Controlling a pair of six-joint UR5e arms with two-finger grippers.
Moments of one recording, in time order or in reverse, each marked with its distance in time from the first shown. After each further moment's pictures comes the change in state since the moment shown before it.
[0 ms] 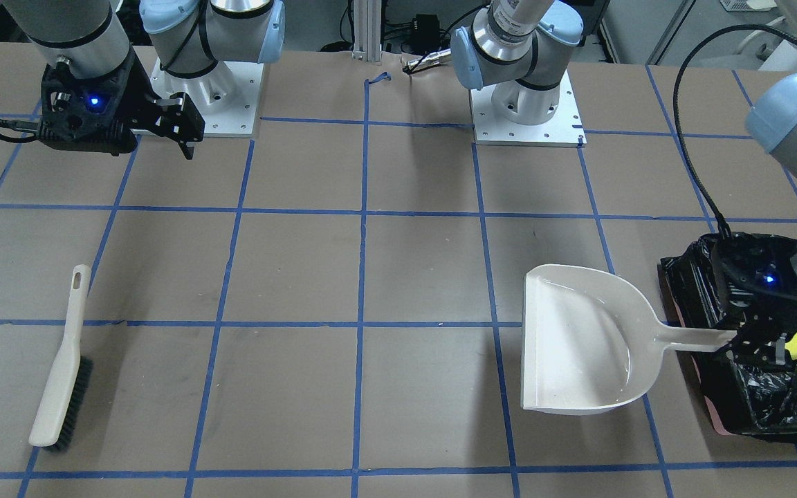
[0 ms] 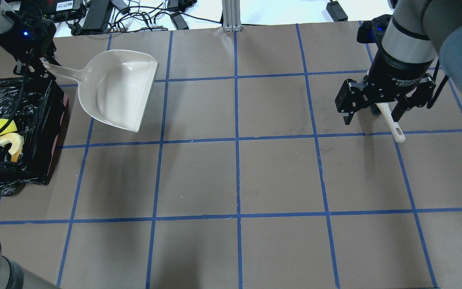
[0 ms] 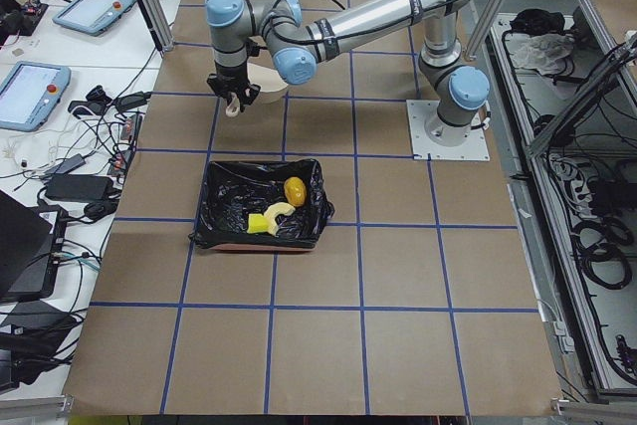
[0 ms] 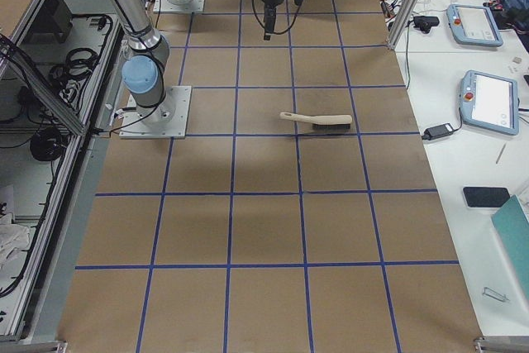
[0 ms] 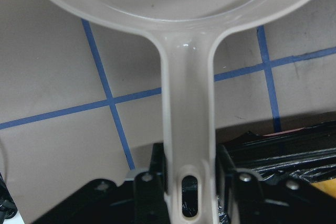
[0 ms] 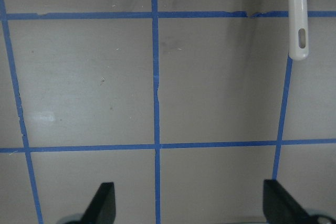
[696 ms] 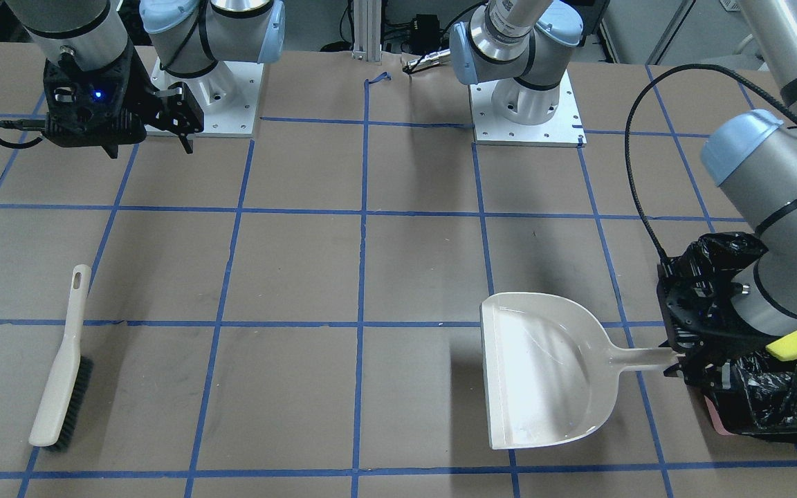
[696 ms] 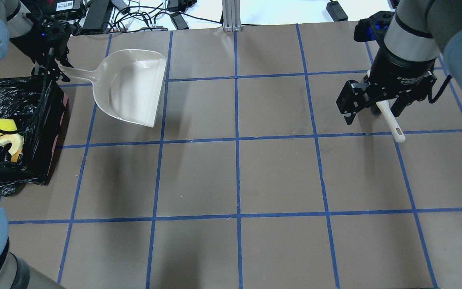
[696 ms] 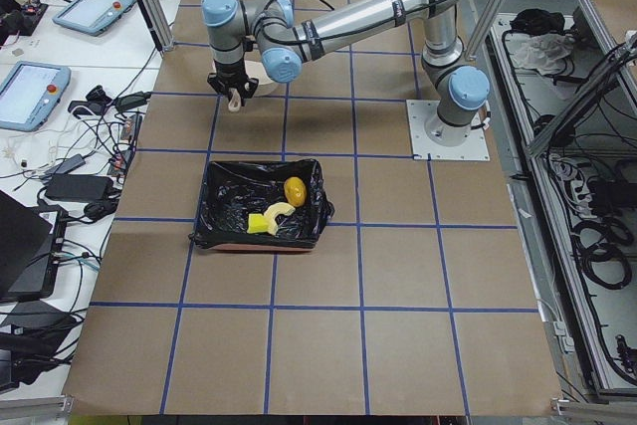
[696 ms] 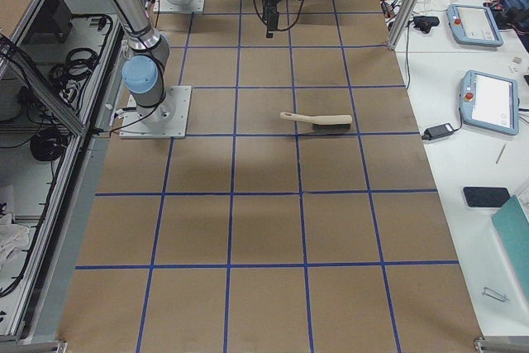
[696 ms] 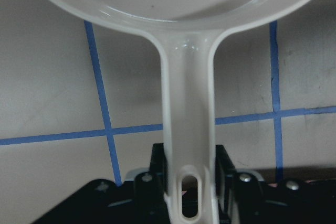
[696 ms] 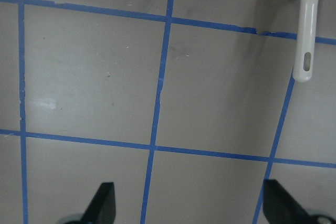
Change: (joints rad) left arm -0.079 -0.066 -0.001 0.007 0.011 -0.235; right arm 0.001 -0.004 -0.001 -0.010 0.003 -0.116
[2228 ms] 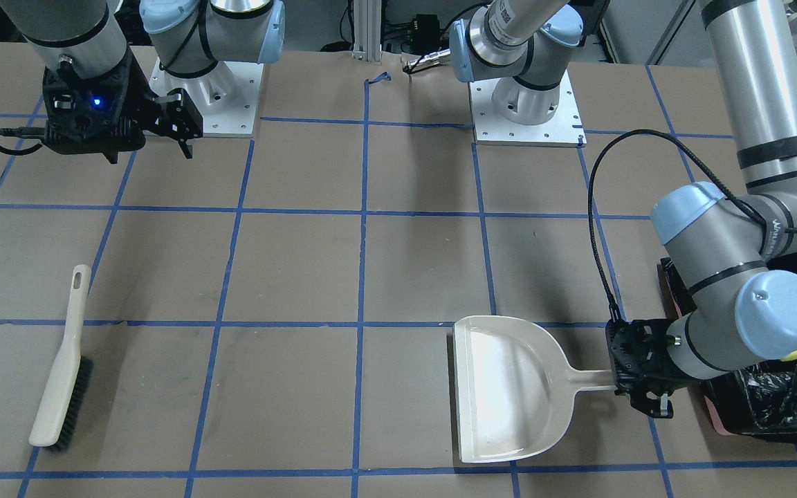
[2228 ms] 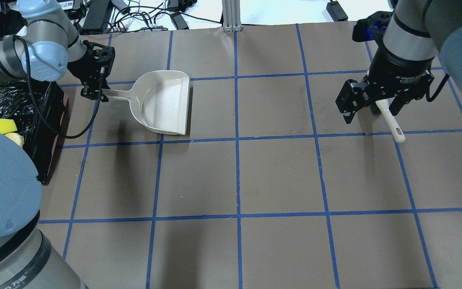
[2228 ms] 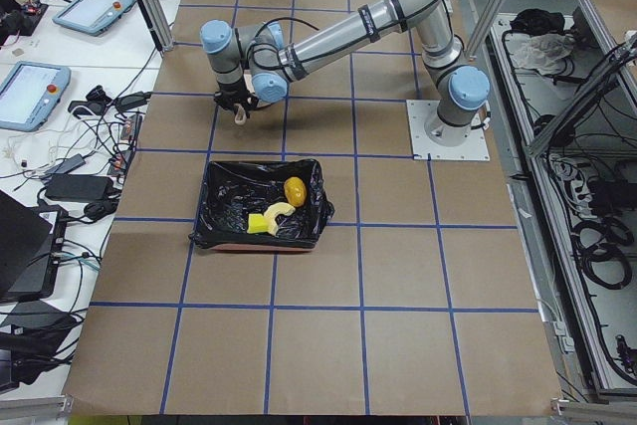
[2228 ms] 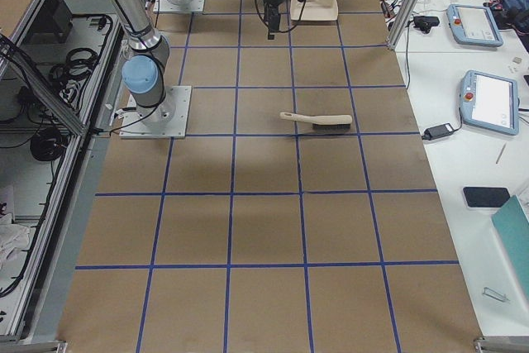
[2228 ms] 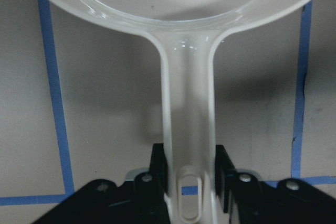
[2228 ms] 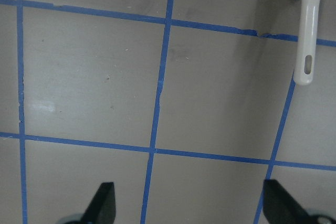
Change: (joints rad) left arm -0.039 -0.122 -0.037 0.083 0.005 -0.051; right arm -0.004 0.010 0.000 -0.009 0.002 -0.001
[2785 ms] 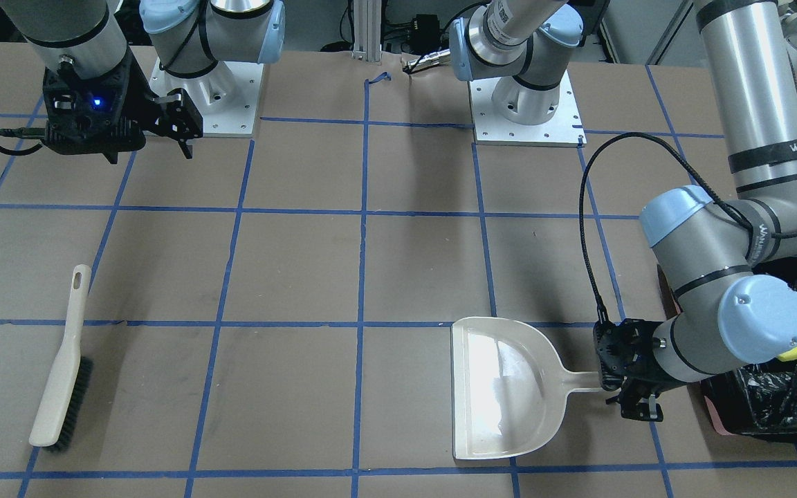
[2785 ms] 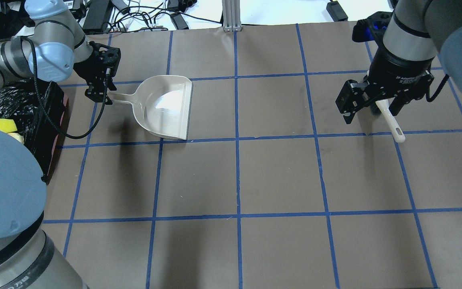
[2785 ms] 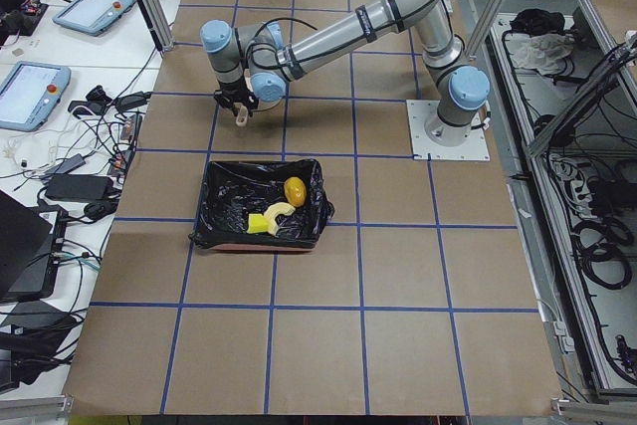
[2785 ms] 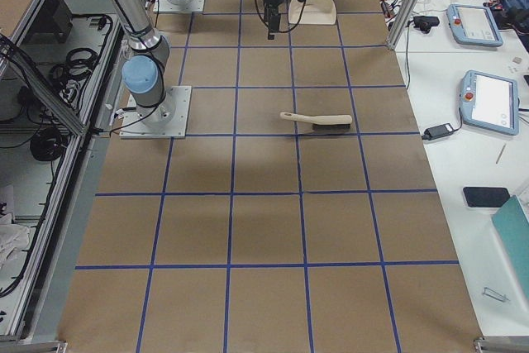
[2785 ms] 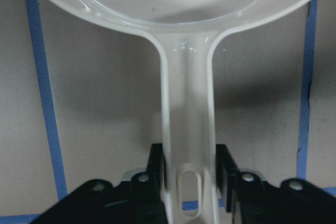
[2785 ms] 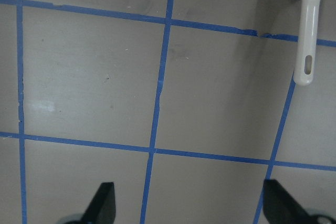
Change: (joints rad) left arm -0.027 -0.001 0.005 -0.001 -0.001 -0.008; right arm 0.000 0.000 0.001 -0.001 0.000 -0.002
